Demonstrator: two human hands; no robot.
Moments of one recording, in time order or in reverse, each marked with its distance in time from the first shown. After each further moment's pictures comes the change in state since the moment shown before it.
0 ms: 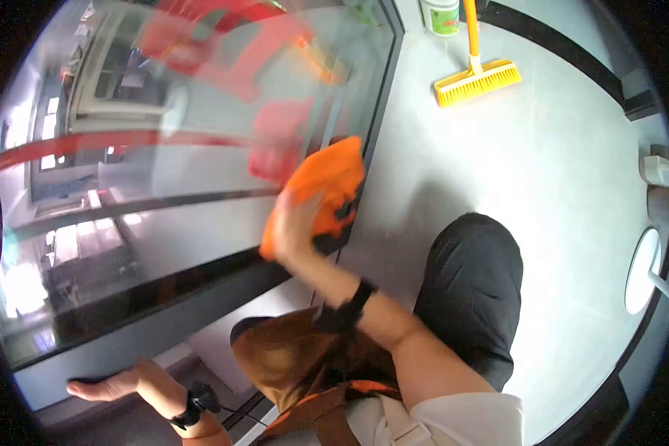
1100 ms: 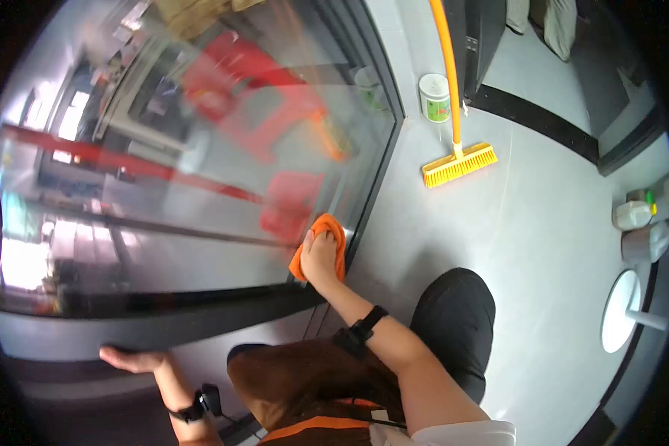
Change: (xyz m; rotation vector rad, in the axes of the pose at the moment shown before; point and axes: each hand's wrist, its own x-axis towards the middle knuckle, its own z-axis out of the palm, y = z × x) left_hand -0.006 -0.014 -0.033 -0.116 -0.176 -0.355; right_hand 0.042 -0.057 -0.034 -0.689 -0.104 -0.203
